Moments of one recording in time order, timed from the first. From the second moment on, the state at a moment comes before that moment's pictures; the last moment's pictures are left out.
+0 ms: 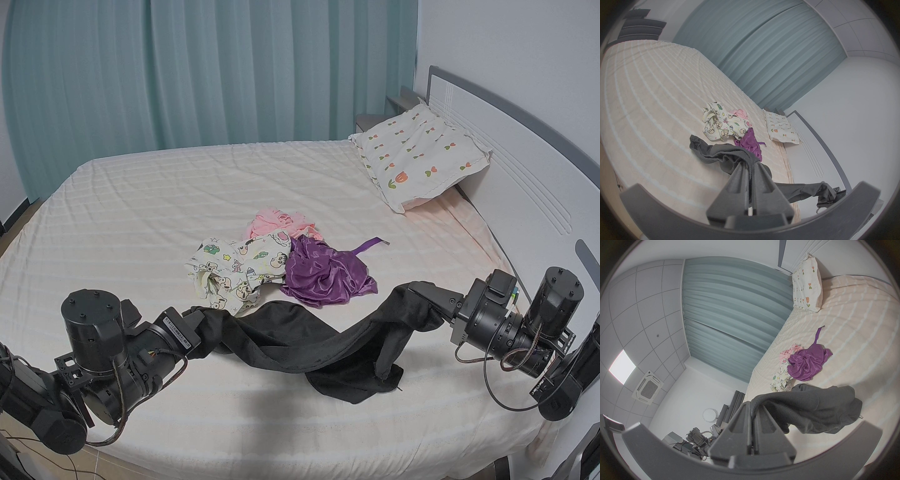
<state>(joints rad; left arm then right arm) -0.56 1.64 -0.31 -1.05 0.25 -0.91 0.46 1.81 -0.29 -1.55 0.30 1.04</state>
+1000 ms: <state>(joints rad) -0.54 1.58 -0.29 -1.04 0.25 -0.91 0.48 1.77 -0.29 -1.55 0.29 1.03</state>
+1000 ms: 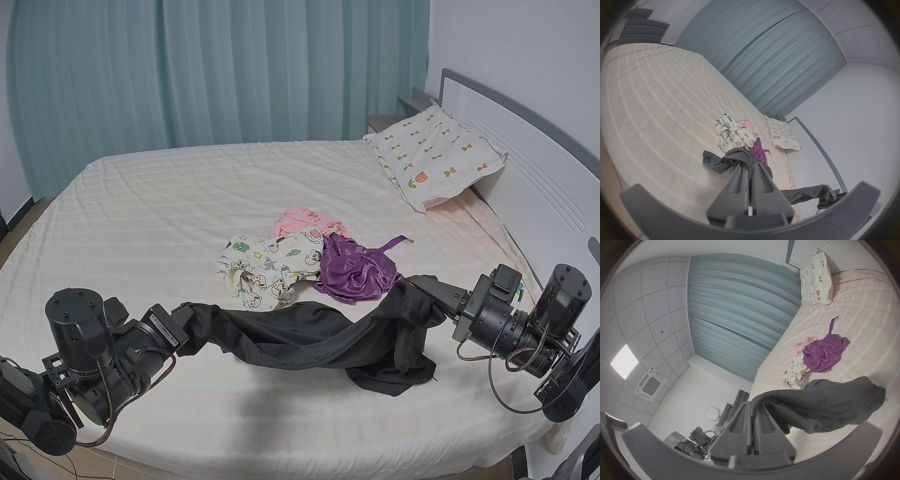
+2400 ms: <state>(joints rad) -0.52 1.56 -0.27 -1.04 0.25 -0.91 0.51 1.77 -0.29 -1.55 0.30 1.03</state>
